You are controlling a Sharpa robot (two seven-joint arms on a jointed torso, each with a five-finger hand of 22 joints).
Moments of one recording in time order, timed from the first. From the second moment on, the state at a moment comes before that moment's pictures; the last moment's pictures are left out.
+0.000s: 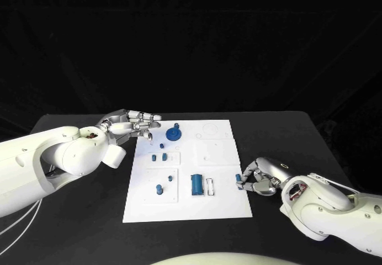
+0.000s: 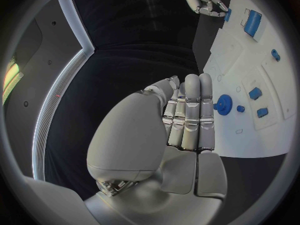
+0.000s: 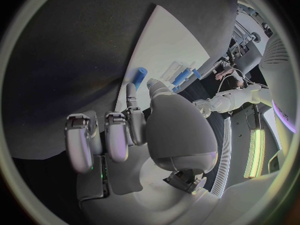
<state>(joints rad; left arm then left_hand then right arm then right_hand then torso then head) 1.22 -0.99 -0.01 1.63 -0.07 -0.18 0.07 1.51 -0.15 0.40 0.06 0.17 1.01 0.19 0.09 0.08 1.07 0.12 0.25 0.18 1.15 0.03 0.88 0.43 0.17 0.97 0.11 0.88 0.65 1.03 -1.11 -0.18 1.88 -1.47 -0.54 -0.47 1.24 -0.12 0.04 0.28 0.40 1.10 0.06 0.25 0.35 1.46 0.00 1.36 1.31 1.46 -0.06 1.54 1.31 0.01 1.47 0.05 1.56 1.31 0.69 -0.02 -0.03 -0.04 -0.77</state>
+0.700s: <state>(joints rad) 1.22 -0.99 -0.01 1.63 -0.06 -0.17 0.07 1.51 -0.14 0.39 0.07 0.17 1.01 0.19 0.09 0.08 1.07 0.12 0.25 0.18 1.15 0.03 0.88 0.43 0.17 0.97 0.12 0.88 0.65 1.02 -1.03 -0.17 1.84 -1.63 -0.51 -0.53 1.33 -0.13 -0.04 0.24 0.28 1.10 0.07 0.25 0.37 1.46 0.00 1.34 1.31 1.47 -0.06 1.53 1.31 0.01 1.47 0.05 1.54 1.31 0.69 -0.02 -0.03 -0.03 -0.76</state>
